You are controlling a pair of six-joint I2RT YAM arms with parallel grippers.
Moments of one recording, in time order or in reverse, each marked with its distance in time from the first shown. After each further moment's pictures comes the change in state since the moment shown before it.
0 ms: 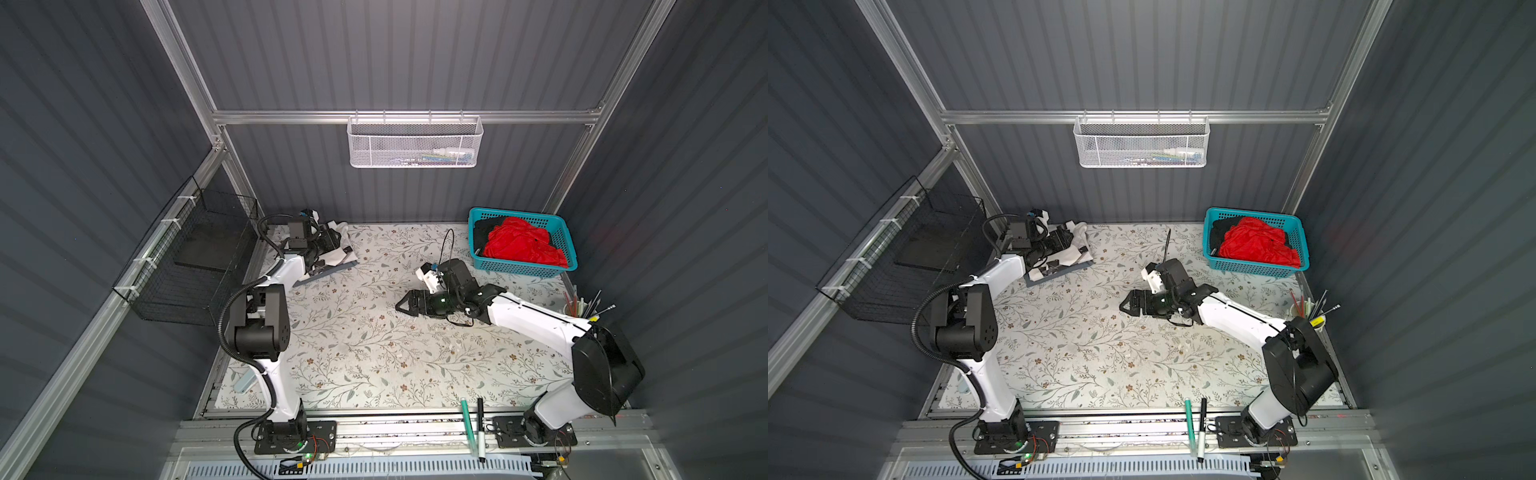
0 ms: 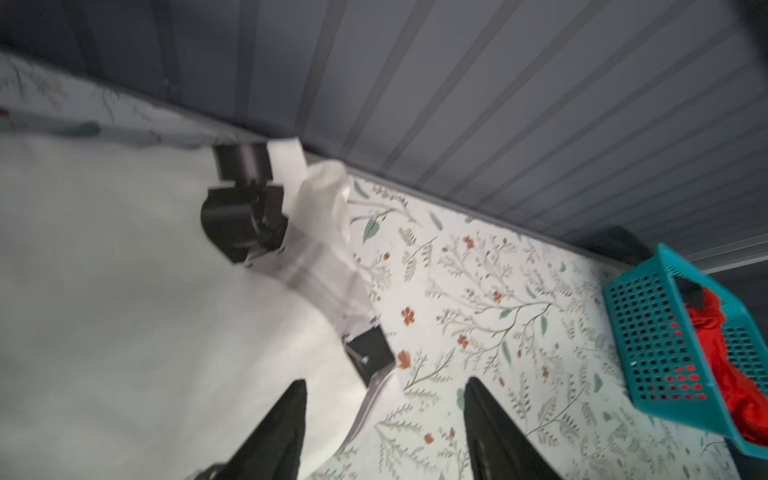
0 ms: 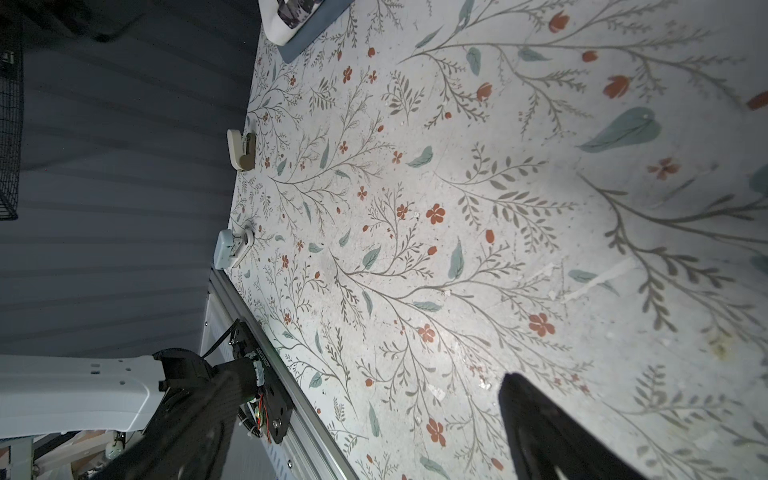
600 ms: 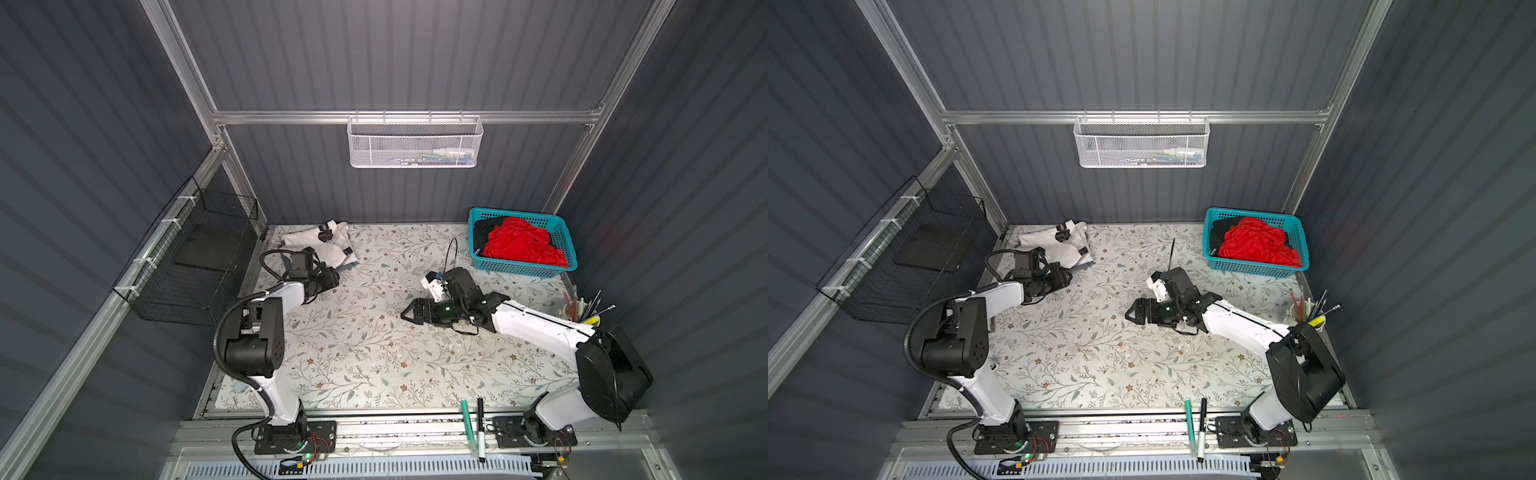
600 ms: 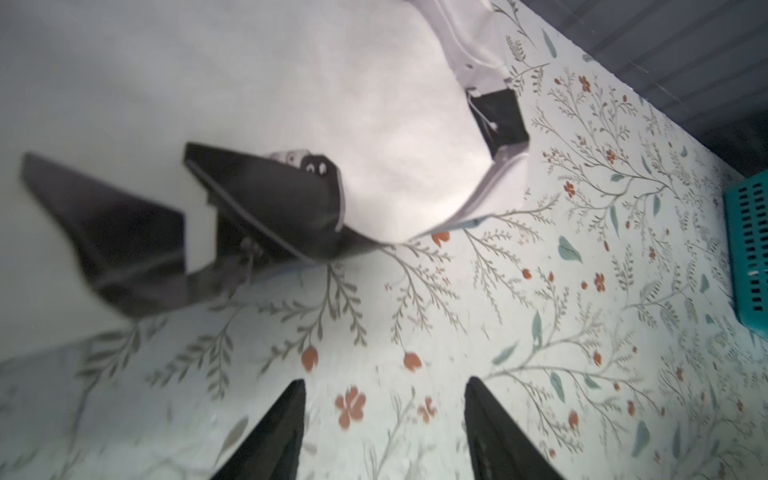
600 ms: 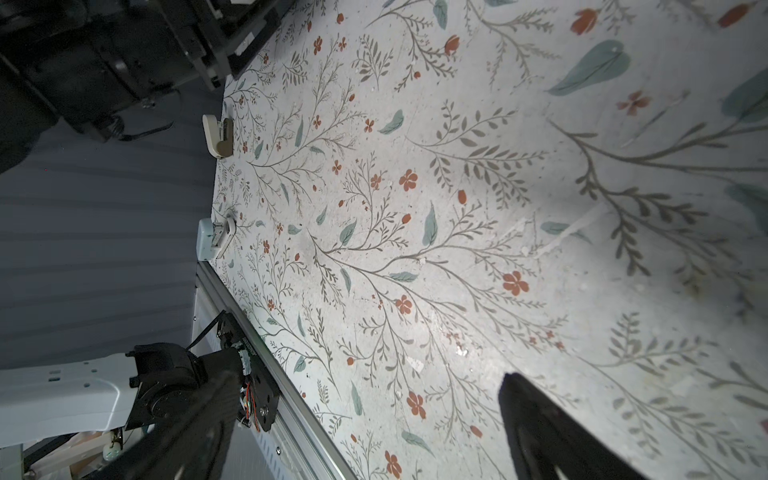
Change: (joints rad) left arm 0.001 -0.243 -0.383 -0.056 -0.042 0.032; right arm -0.021 -0.043 -0.094 0.014 0.018 0.007
